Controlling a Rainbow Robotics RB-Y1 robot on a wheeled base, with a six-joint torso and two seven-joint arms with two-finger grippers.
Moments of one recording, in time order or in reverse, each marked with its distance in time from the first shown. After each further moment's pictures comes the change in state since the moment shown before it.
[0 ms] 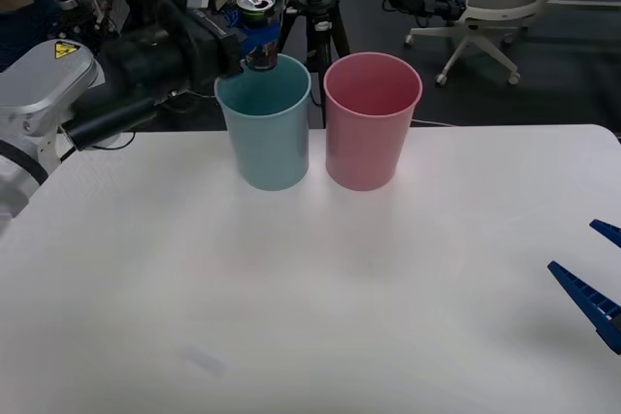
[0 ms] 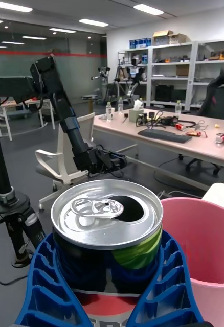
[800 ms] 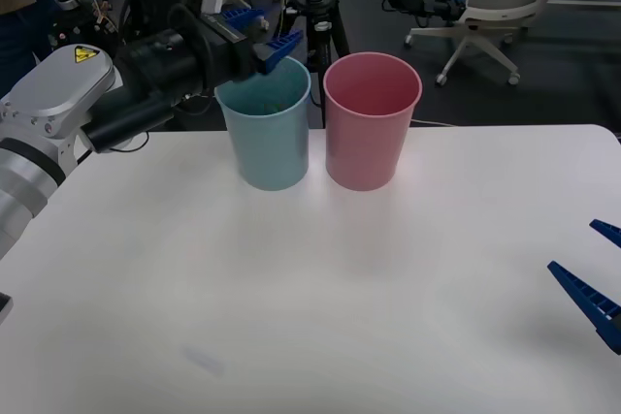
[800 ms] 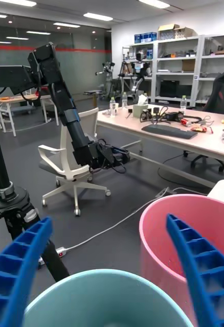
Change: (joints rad) right arm 0.000 0.000 0.000 0.000 0.000 0.000 0.000; left arm -0.013 -0.045 0.002 0.037 -0.040 0.023 0.003
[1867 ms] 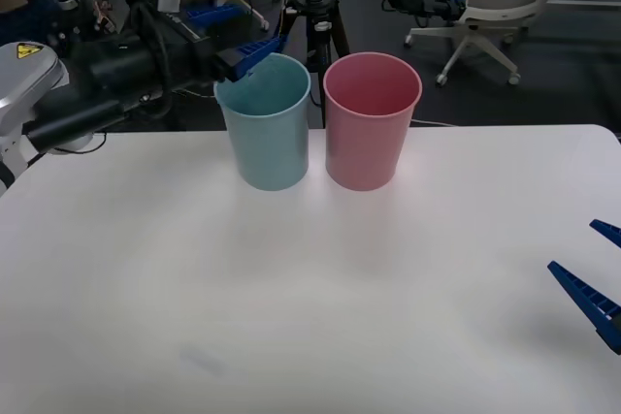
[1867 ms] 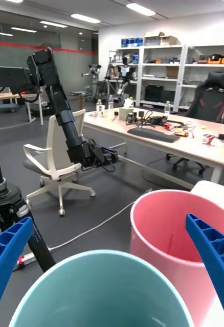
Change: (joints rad) right arm 0.000 0.000 0.000 0.000 0.000 0.000 0.000; left arm 0.049 0.130 0.000 -0.044 0.153 -0.131 -0.015
